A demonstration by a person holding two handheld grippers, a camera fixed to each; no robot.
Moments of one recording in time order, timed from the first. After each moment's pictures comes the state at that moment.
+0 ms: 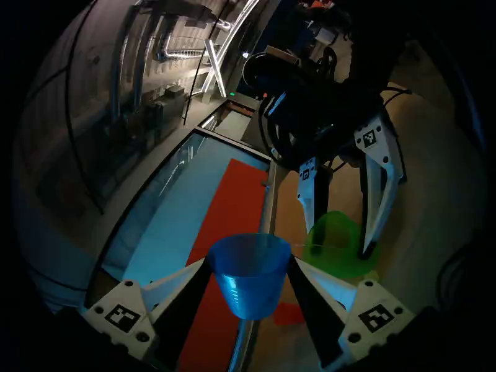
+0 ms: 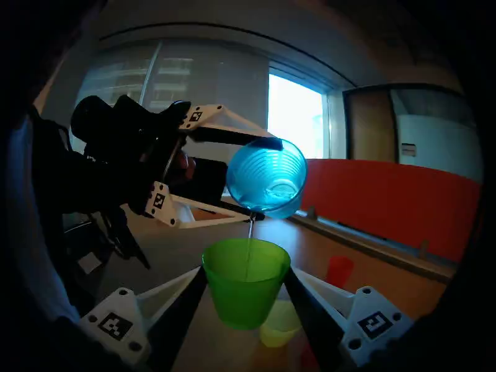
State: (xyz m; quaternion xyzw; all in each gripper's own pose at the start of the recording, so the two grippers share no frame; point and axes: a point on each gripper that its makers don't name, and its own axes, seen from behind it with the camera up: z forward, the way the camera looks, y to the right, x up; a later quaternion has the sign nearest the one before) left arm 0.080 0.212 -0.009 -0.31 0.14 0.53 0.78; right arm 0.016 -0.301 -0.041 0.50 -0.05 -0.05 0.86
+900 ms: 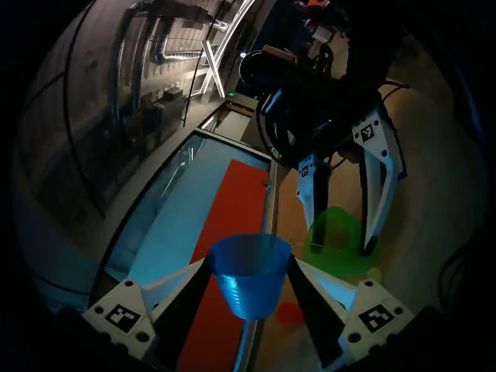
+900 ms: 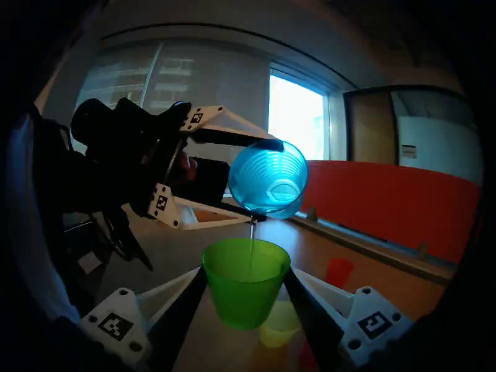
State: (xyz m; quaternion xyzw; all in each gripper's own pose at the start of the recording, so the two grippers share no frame) left arm 0.081 0.212 -0.011 -0.30 0.15 0.53 0.77; right arm 0.019 -0.300 -0.044 0.50 -0.04 -0.05 0.86
